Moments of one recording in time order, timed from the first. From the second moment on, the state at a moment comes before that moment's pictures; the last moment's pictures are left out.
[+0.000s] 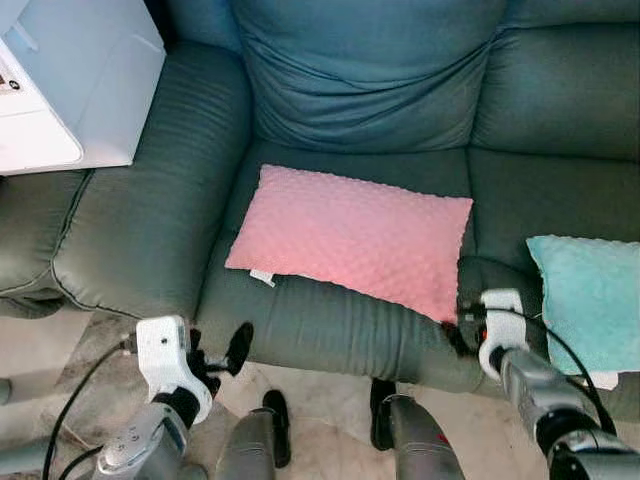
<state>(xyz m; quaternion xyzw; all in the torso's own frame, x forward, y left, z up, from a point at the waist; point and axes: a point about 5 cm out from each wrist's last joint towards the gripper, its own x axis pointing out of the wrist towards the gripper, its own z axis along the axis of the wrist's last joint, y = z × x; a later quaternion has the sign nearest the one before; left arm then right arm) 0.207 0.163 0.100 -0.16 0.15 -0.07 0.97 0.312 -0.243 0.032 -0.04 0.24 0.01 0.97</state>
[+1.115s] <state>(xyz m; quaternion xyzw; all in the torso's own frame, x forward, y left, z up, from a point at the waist) 0.184 0.168 0.112 -0.17 0.16 -0.05 0.97 0.291 -0.242 0.008 -0.05 0.28 0.01 0.96</state>
